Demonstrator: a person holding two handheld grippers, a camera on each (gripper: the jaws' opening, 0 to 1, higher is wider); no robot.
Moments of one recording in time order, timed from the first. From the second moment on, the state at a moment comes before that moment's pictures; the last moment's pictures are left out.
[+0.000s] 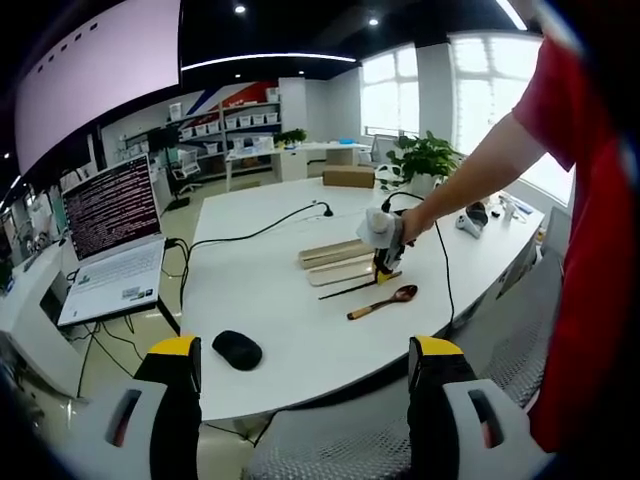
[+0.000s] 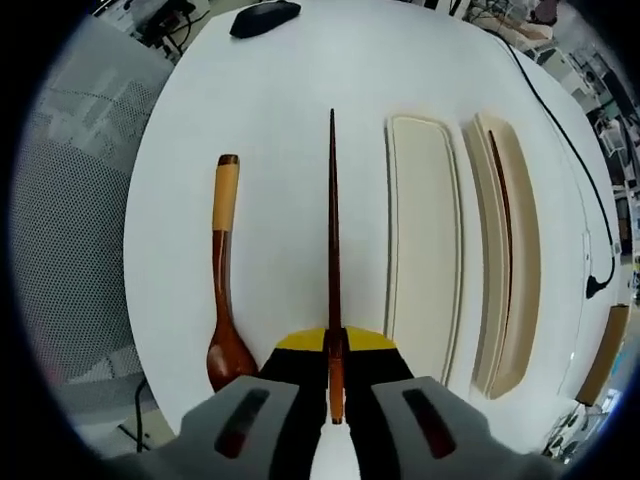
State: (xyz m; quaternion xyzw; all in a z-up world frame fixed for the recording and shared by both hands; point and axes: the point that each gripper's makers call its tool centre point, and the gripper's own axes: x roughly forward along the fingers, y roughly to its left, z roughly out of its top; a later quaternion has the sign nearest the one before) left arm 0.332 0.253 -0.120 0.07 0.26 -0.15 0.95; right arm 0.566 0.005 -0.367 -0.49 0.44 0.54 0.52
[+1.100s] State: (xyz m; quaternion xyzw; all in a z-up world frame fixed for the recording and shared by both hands) left arm 0.342 0.251 -0.103 0.08 0.24 -0.16 0.95; right arm 0.562 -0.002 -0.349 -0.47 0.44 0.53 0.55
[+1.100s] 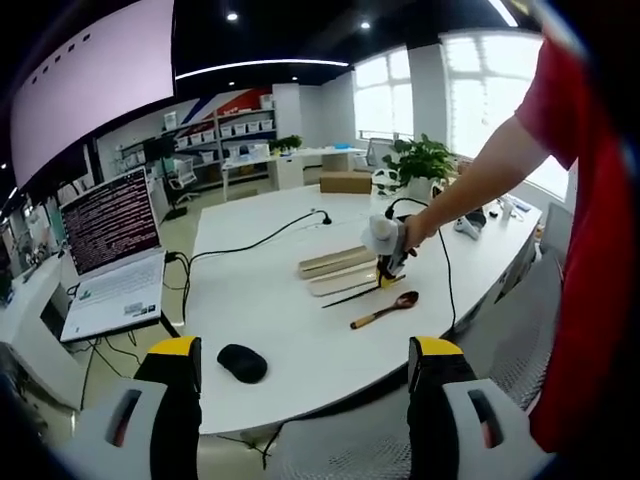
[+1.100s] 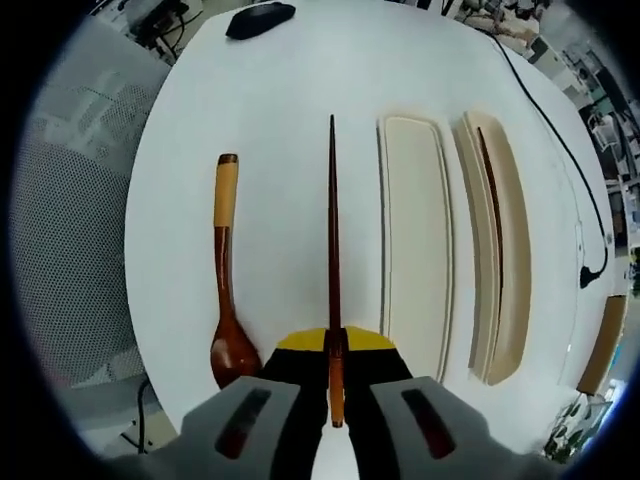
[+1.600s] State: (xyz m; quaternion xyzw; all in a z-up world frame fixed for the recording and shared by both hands) left arm 0.336 0.241 -0.101 0.09 0.23 -0.17 0.95; right arm 0.554 0.002 -0.336 -0.46 0.42 0.54 0.57
